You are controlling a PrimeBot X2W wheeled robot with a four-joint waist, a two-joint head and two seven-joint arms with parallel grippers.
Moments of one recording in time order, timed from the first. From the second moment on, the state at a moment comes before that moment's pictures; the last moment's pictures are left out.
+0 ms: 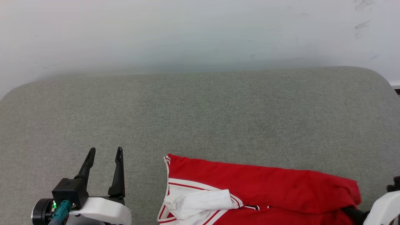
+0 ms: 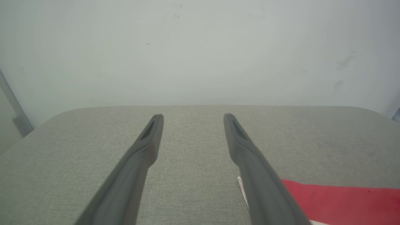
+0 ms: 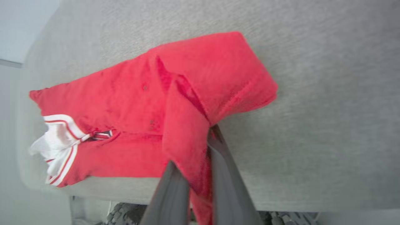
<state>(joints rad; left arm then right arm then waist) 0.00 0.48 -0.39 -0.11 -0.54 0.38 -0.23 0.04 -0.19 -0.30 0.09 0.65 0.13 0.83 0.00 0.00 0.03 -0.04</state>
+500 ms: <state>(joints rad) -0.03 0.48 -0.41 -0.12 -0.53 0.37 -0.21 -0.02 -0.05 -0.18 0.10 1.29 0.13 1.02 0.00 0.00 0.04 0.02</state>
